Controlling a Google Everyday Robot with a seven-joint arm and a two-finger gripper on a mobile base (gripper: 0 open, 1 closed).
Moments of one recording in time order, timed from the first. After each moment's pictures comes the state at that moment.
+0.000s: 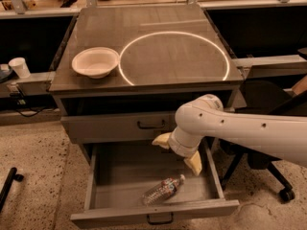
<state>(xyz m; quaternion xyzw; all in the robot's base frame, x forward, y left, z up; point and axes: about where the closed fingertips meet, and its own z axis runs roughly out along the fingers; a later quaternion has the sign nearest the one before) 0.514 -0.085 0.567 -0.95 0.31 -0.01 0.10</state>
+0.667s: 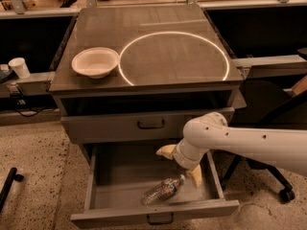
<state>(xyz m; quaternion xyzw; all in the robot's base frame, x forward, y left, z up) 0.501 -0.094 0.507 -0.93 0.35 0.03 0.13</state>
